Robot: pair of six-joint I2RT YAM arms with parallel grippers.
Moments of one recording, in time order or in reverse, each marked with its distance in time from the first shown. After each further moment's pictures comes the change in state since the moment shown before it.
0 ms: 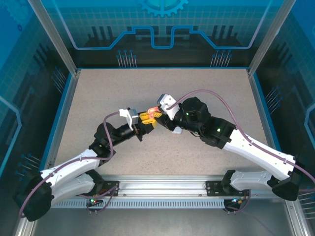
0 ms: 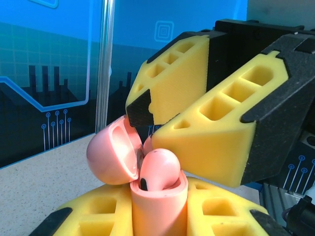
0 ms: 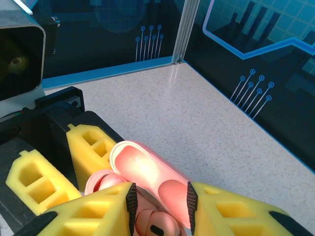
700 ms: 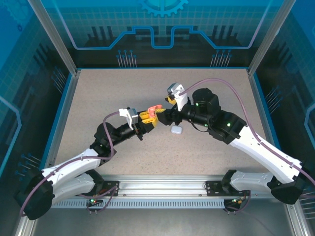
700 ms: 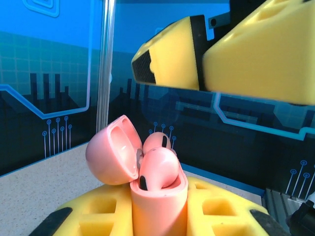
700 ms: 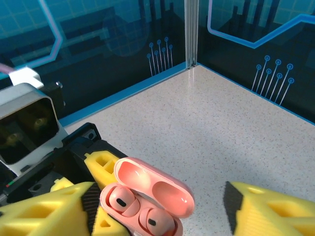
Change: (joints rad) left arm 0.000 0.020 0.000 0.048 -0.003 0.000; right arm -0.109 -0.031 0.095 -0.090 -0.161 0.230
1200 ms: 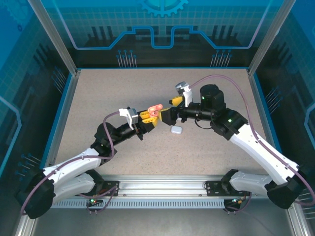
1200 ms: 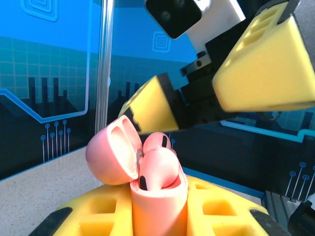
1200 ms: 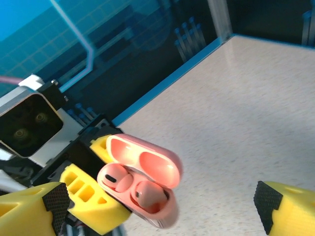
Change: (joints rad) left arm -0.001 0.017 0.000 0.034 0.005 -0.004; right arm -0.181 0.018 -0.099 0.073 -0.381 0.231
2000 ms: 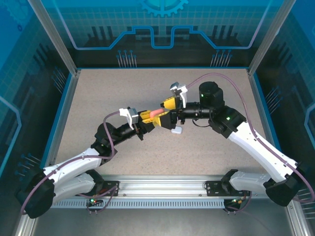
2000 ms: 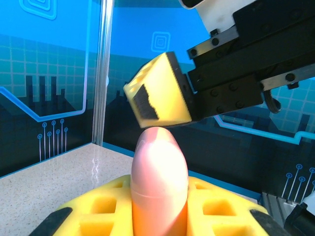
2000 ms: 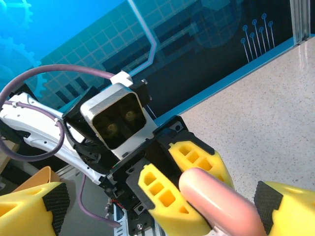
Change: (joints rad) left arm -0.004 0.003 0.000 0.003 -0.001 -0.014; right arm 0.014 0.001 0.041 0.031 -0.205 -0.014
